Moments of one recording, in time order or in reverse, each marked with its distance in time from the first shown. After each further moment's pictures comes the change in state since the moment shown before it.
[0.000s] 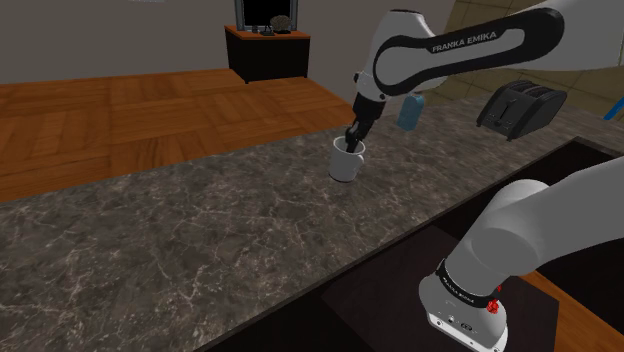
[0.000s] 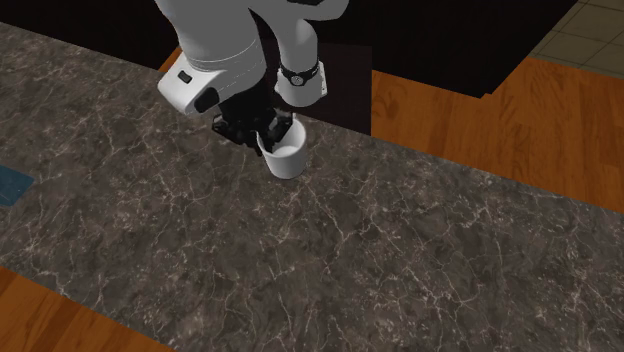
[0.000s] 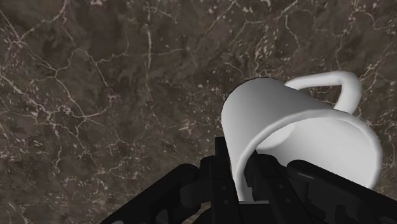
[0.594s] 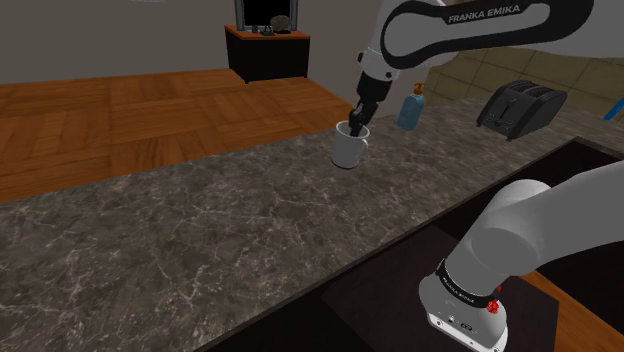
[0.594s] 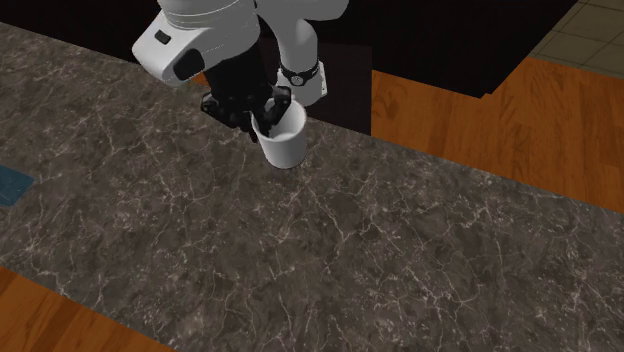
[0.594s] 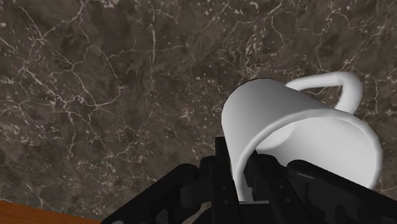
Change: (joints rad) arm -0.001 -0.034 0.002 0.102 -0.006 -0.136 0.014
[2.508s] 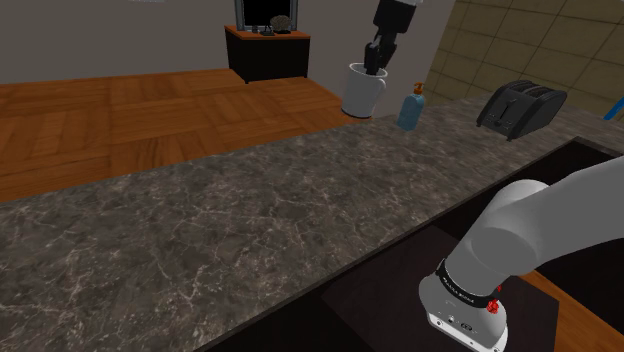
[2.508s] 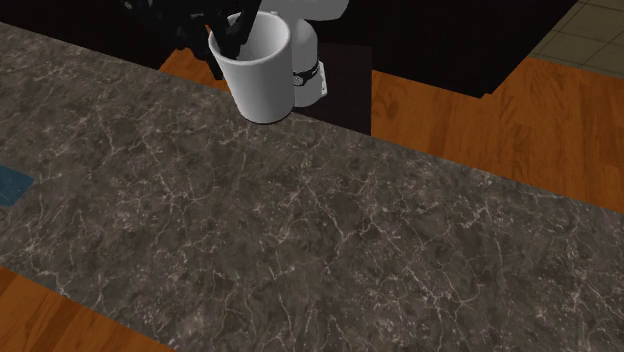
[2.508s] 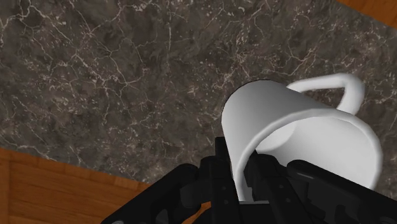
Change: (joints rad) arm -0.008 0.039 -0.025 0.401 -0.017 -0.363 0.002
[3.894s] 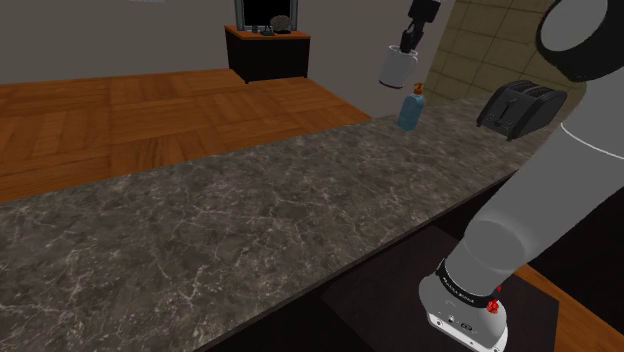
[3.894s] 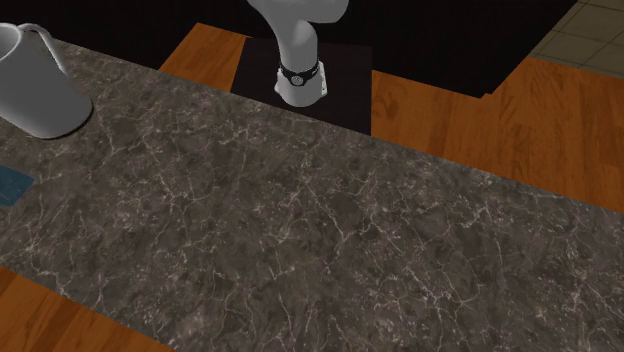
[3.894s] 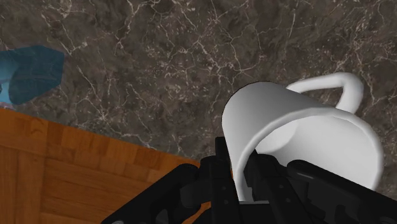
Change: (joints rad) arm -0.140 0.474 -0.375 0.485 0.029 -0.064 -0.513
